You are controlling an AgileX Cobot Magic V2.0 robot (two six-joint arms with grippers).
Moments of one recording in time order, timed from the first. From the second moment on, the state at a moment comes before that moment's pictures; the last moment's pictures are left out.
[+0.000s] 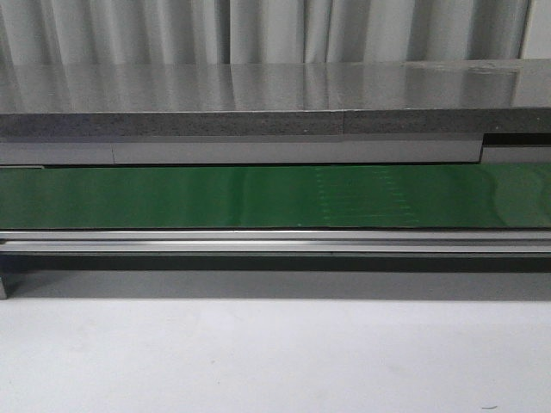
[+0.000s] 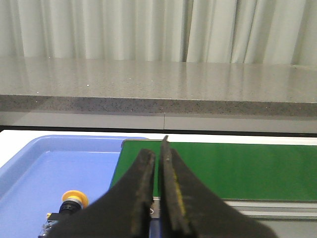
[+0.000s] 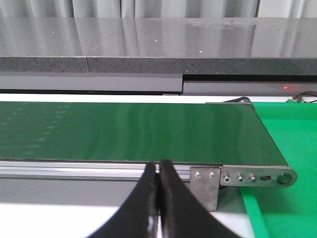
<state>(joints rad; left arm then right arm) -0.06 0.00 0.00 -0.01 0.04 0.04 0.00 -0.01 0.03 0.05 0.14 0.02</state>
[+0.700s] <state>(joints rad) -0.06 0.00 -0.04 -0.06 0.10 0.04 0.00 -0.01 0.03 0.05 0.14 0.02</state>
